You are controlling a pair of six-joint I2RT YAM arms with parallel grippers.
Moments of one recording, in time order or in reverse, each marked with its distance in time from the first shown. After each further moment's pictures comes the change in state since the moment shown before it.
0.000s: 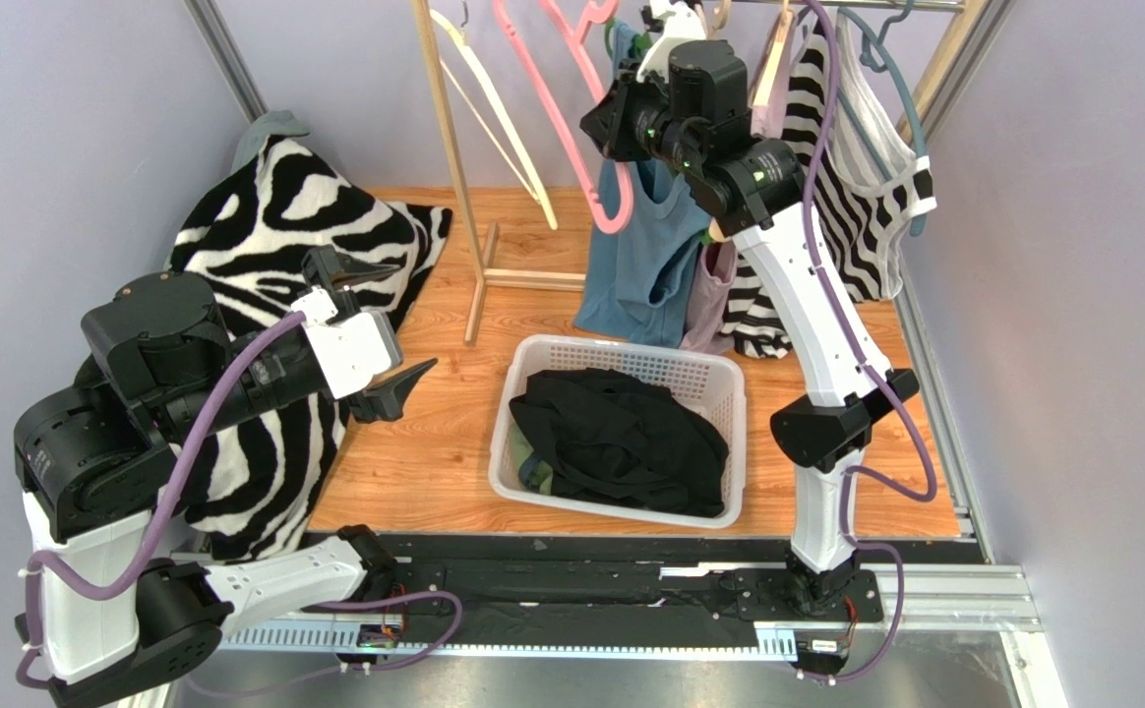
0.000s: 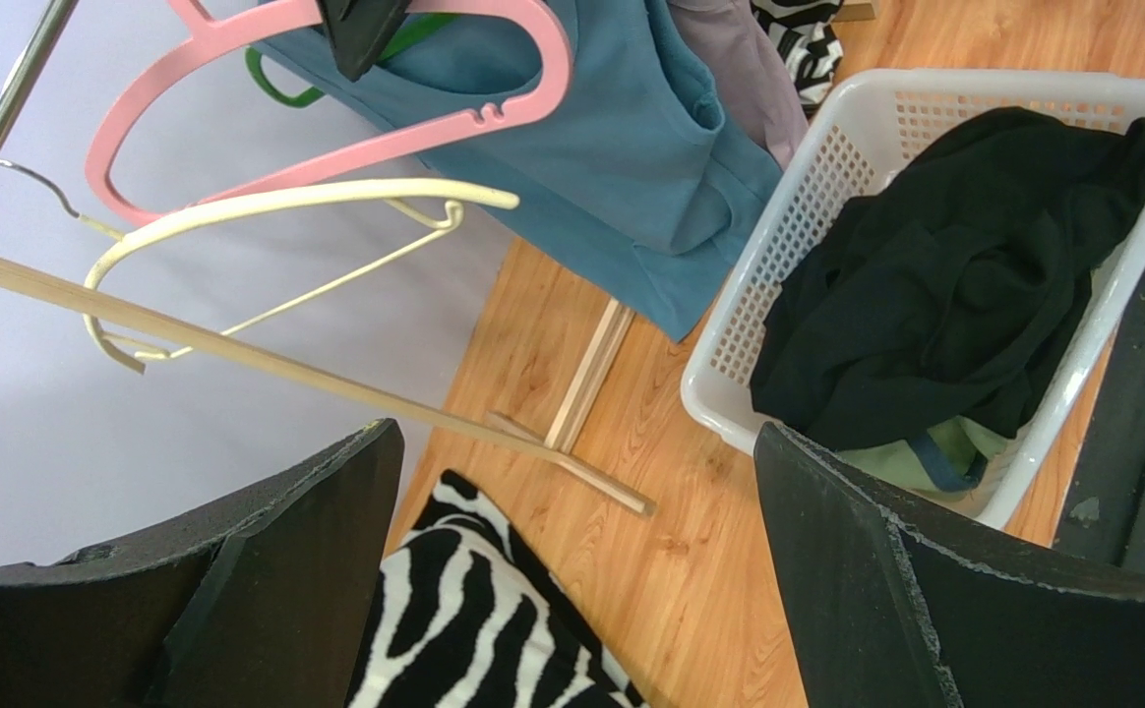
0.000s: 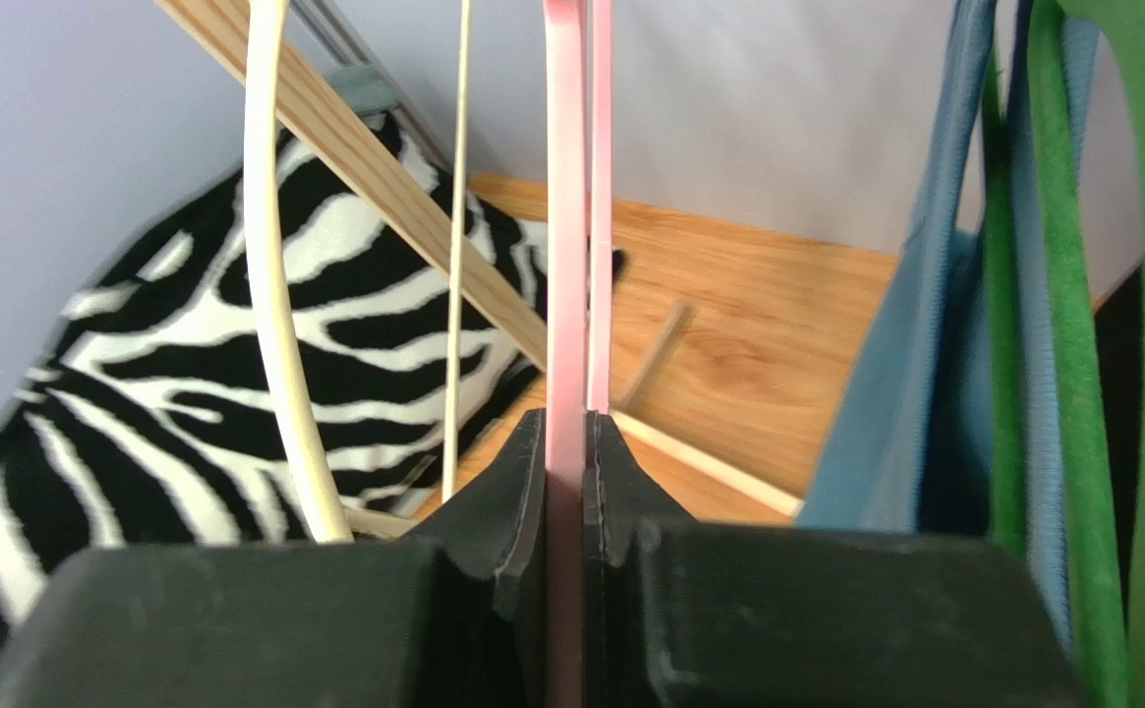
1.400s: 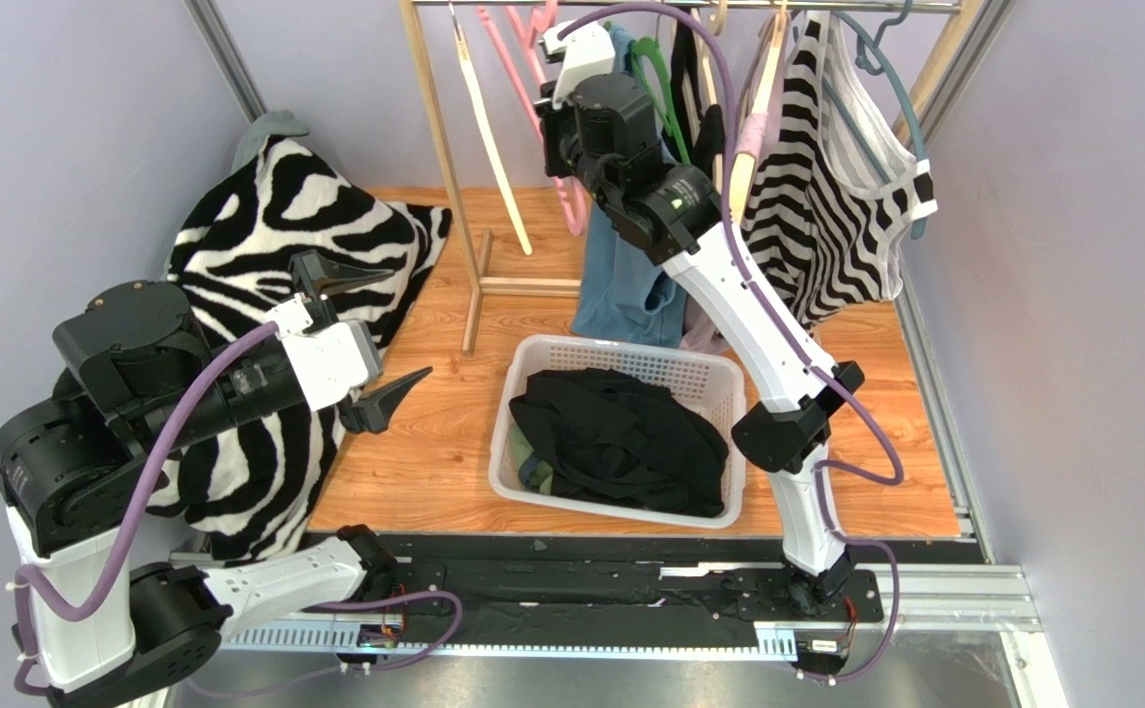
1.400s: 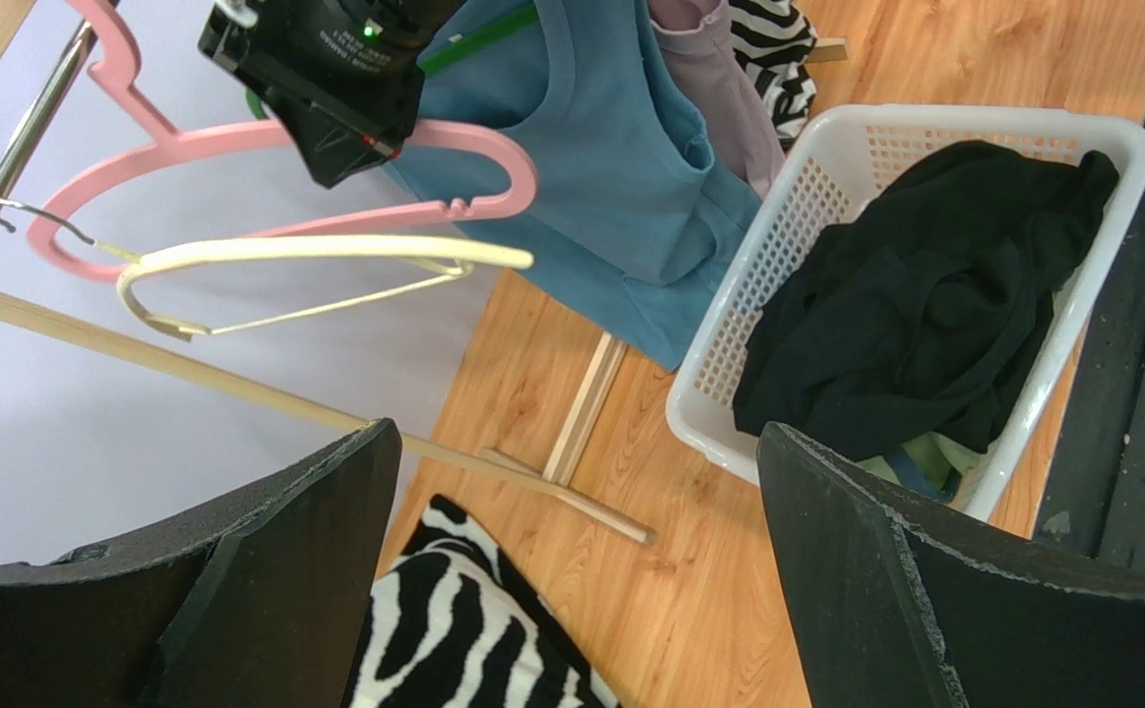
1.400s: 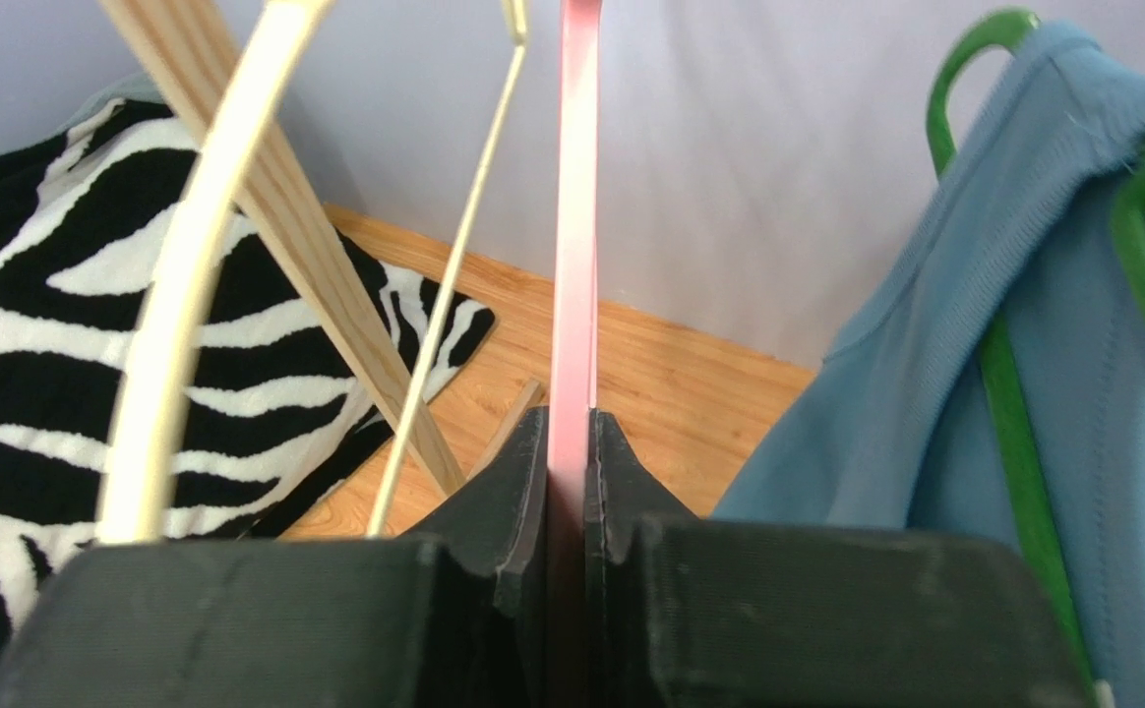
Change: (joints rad) left arm 0.012 -0.015 0.024 -0.009 0.055 -0.015; right arm 0.204 0.112 0.072 0.097 0.346 -0.279
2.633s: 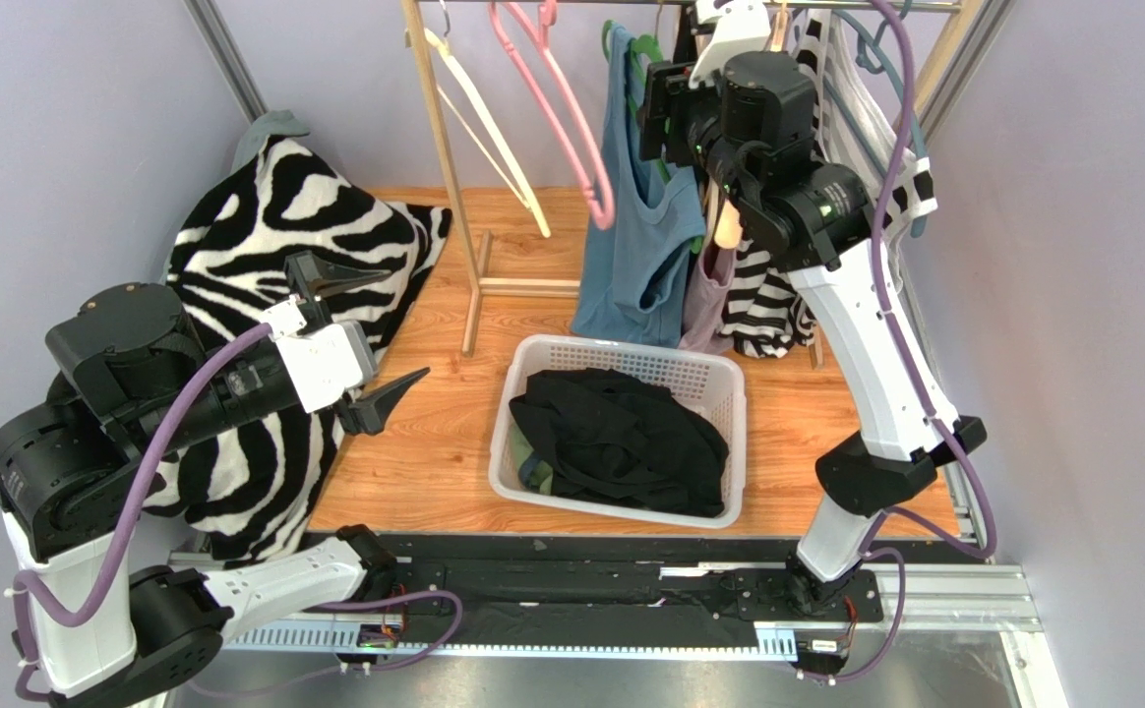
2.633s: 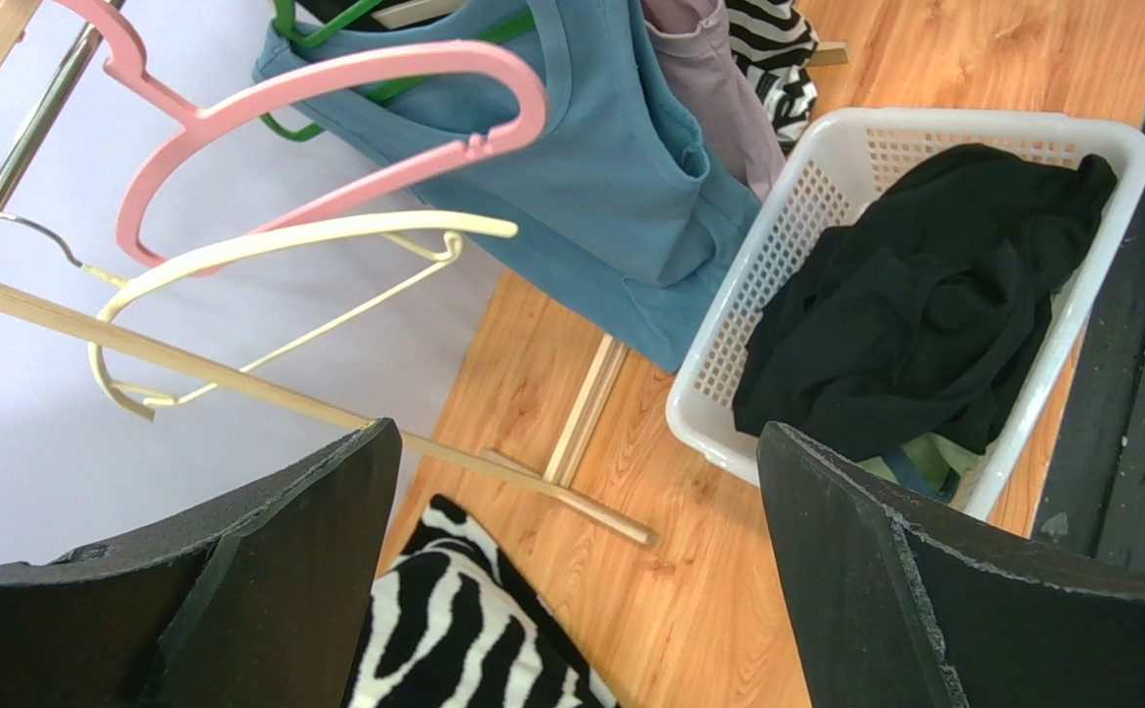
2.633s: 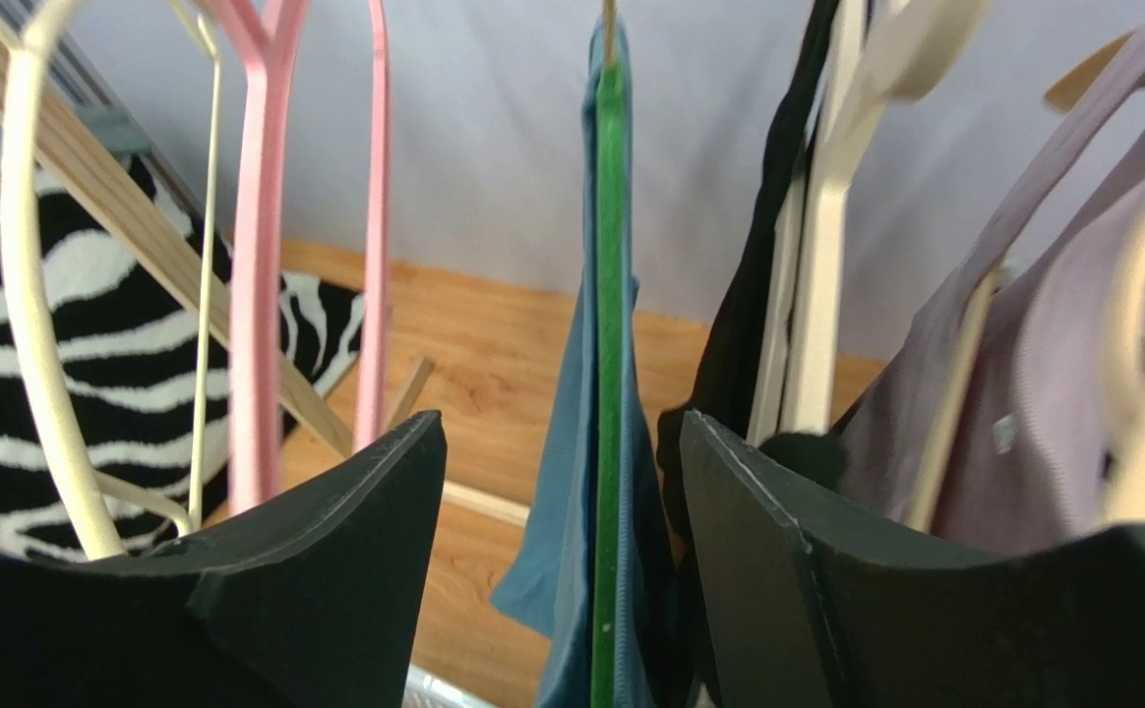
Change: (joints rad) left arm 0.021 -0.003 0.005 -0.003 0.019 0.000; right arm -0.173 -0.361 -0.254 -0.082 -0.042 0.024
